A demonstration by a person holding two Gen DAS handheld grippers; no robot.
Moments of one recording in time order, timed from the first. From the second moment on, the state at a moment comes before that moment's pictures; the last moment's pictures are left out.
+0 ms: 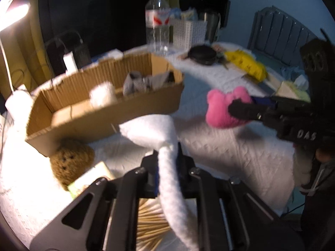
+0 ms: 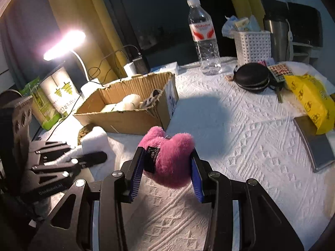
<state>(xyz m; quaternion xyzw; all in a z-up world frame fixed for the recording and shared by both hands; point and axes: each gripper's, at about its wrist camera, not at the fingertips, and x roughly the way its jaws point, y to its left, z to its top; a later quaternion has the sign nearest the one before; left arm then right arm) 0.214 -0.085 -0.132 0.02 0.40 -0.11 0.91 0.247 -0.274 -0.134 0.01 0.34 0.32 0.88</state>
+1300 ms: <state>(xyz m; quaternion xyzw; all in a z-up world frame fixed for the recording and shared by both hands) 0.133 0.068 -0.148 -0.11 0.41 -0.07 0.90 0.186 -0.168 -0.102 -0.05 0.33 0.39 0.86</state>
